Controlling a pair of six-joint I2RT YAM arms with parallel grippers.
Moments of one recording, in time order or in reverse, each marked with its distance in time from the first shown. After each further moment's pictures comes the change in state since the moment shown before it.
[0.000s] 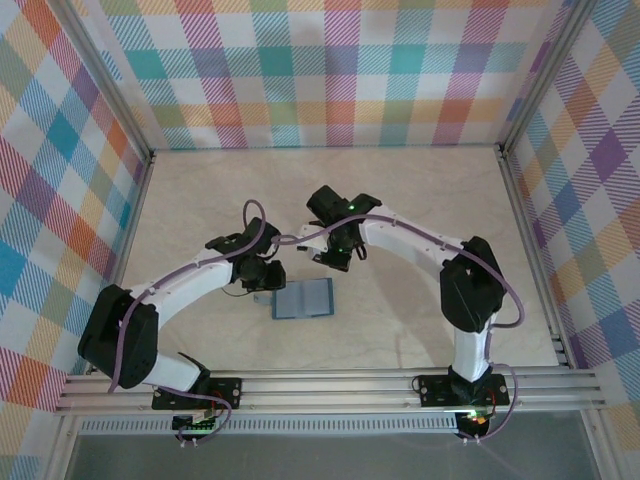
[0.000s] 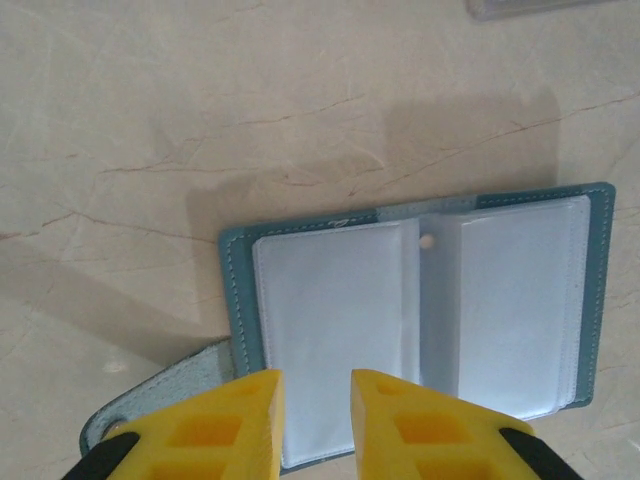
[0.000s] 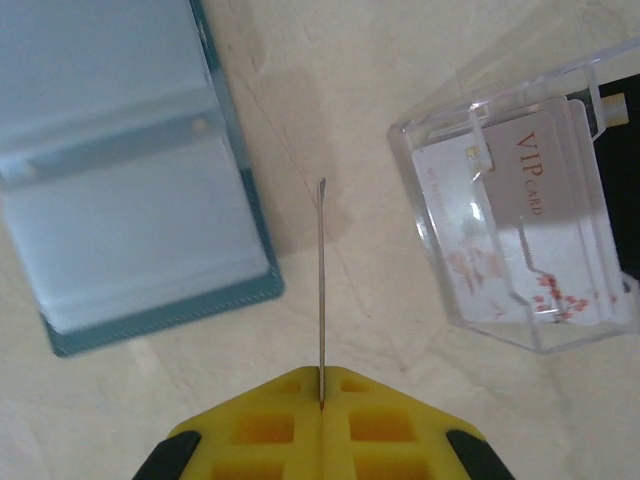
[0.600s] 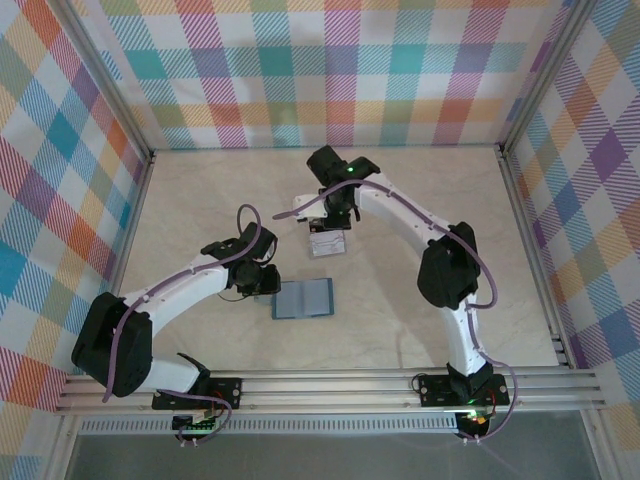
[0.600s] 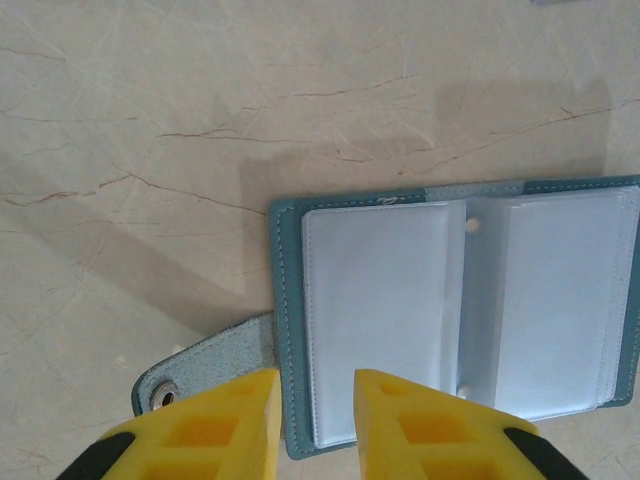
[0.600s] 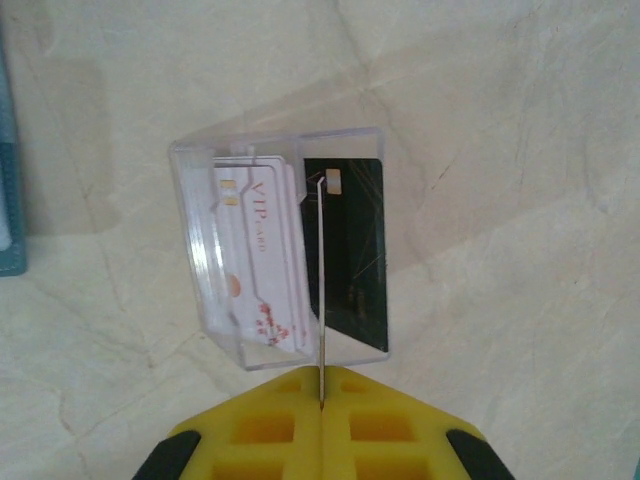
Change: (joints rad) left arm 0.000 -0.046 -0.039 -0.014 -0.041 -0.029; right arm -0.097 0.231 0.444 -0.123 0.049 -0.388
